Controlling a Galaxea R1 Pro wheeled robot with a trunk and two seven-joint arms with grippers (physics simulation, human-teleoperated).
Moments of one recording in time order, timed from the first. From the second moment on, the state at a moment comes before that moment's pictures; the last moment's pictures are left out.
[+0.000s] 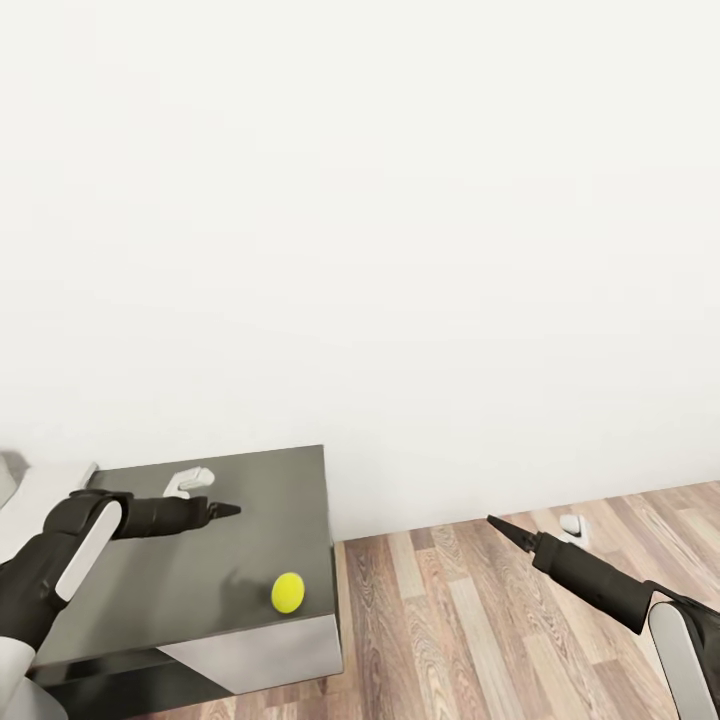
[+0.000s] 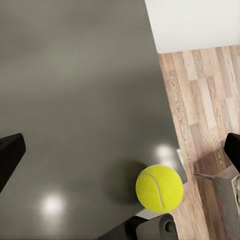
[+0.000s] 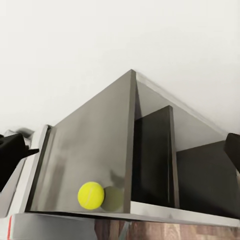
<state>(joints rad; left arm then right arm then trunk) -0.58 0.39 -0.06 -1.15 0.43 1.00 -0.55 -0.19 -0.12 -0.38 -1.55 -0.47 0.88 0.77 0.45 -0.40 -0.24</state>
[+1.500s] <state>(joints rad) -0.56 0.40 -0.04 -1.16 0.43 1.00 -0.55 -0.19 -0.12 -0.38 -1.55 -0.47 0.88 0.77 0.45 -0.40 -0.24</state>
